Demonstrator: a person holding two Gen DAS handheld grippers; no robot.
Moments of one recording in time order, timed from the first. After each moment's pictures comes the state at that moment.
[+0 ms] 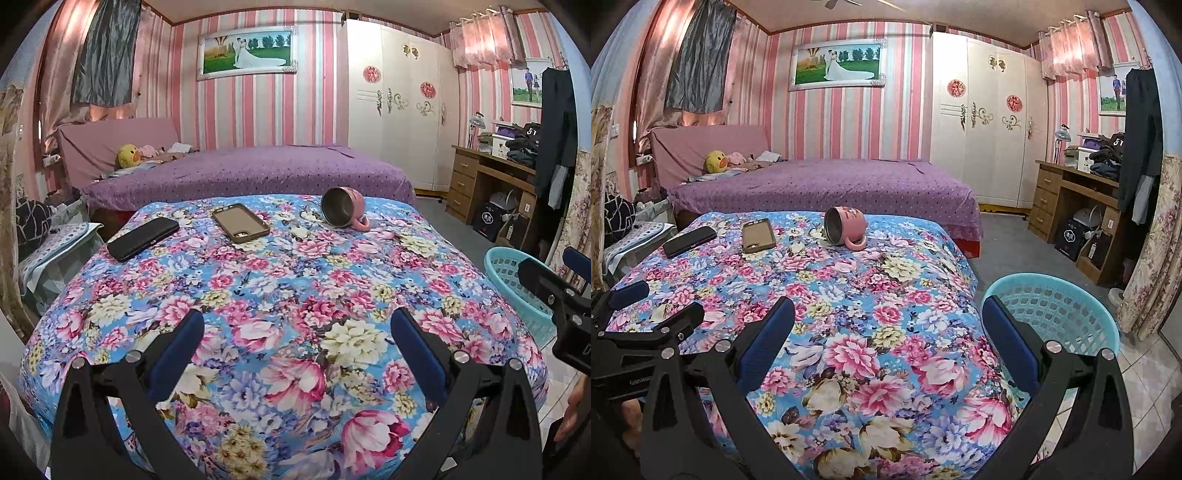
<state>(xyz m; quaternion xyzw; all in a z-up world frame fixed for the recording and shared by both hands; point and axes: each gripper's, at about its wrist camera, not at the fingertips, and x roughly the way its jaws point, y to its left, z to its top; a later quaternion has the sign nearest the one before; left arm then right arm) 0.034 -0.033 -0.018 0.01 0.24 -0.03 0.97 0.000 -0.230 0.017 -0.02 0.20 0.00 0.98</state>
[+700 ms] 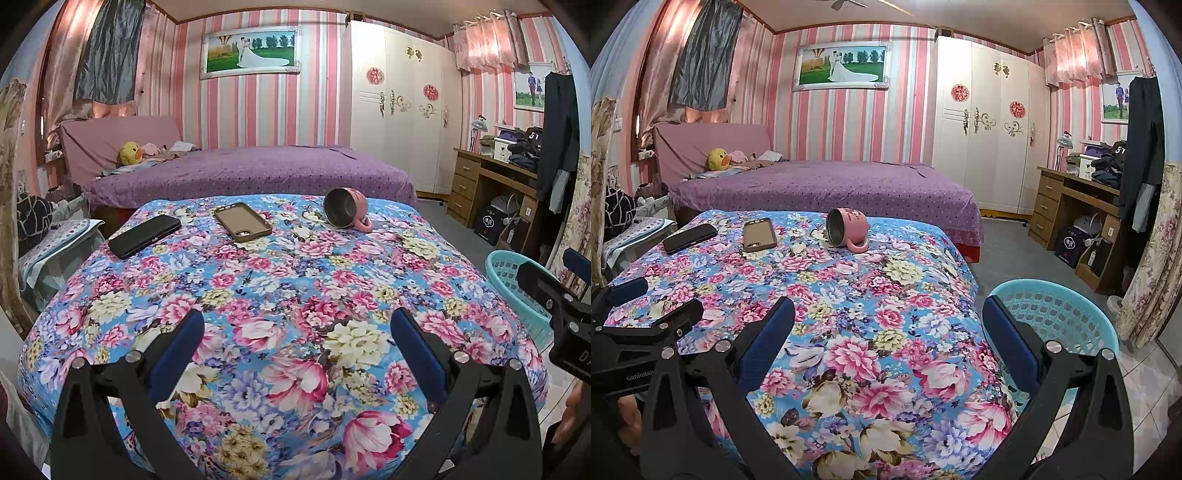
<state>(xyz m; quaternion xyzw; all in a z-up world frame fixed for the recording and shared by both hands) 0.034 -0.029 -0.019 0.00 0.24 -0.03 0.97 -0.001 -0.227 0.018 -0.03 0.20 0.00 0.98</state>
